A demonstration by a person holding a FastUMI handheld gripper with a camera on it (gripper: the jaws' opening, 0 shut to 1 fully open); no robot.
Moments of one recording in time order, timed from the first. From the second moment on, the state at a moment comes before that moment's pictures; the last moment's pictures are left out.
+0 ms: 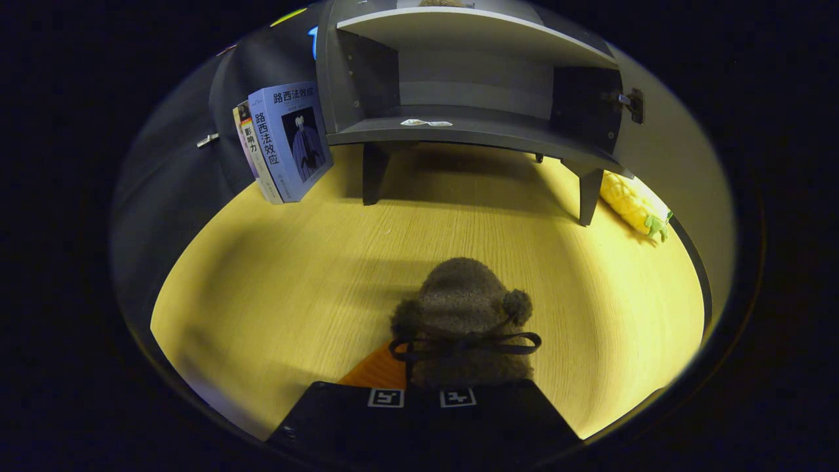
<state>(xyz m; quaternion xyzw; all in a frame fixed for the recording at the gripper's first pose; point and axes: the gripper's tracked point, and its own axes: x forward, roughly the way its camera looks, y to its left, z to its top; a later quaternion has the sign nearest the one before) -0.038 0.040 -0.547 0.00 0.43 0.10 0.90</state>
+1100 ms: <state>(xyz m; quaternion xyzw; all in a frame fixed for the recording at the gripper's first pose) 0.074 0.008 -0.178 0.00 0.20 0.07 0.98</state>
